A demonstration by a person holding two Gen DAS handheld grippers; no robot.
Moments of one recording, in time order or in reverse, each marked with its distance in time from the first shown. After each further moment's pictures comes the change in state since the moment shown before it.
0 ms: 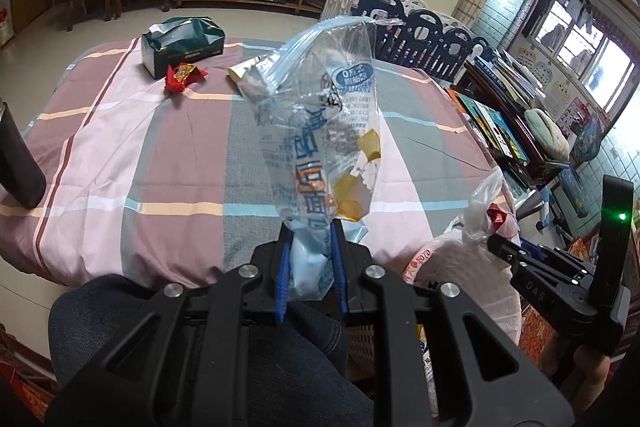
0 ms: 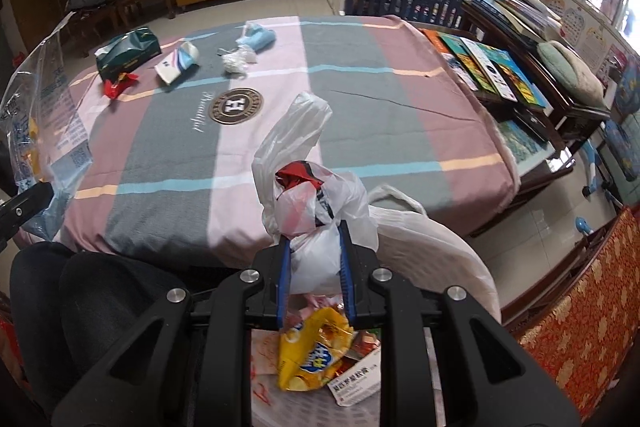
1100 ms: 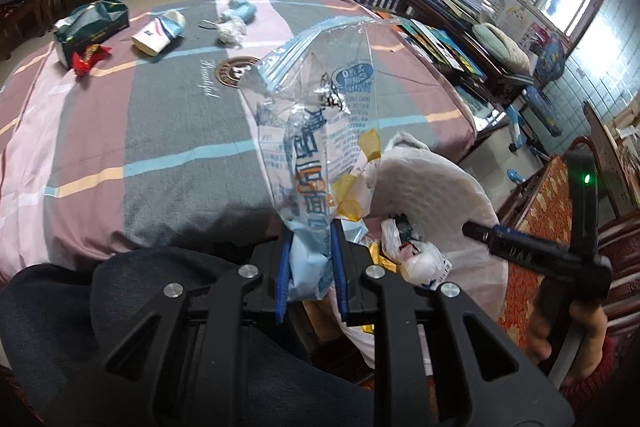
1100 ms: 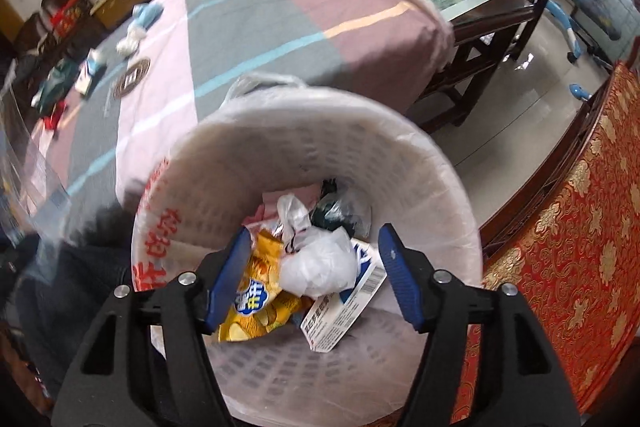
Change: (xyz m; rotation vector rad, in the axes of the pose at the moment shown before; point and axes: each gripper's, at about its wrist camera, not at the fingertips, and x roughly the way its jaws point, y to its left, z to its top) left arm 0.036 -0.078 -0.044 0.207 0.179 -0.134; right arm 0.026 -0.114 -0.076 0.365 0.168 0.002
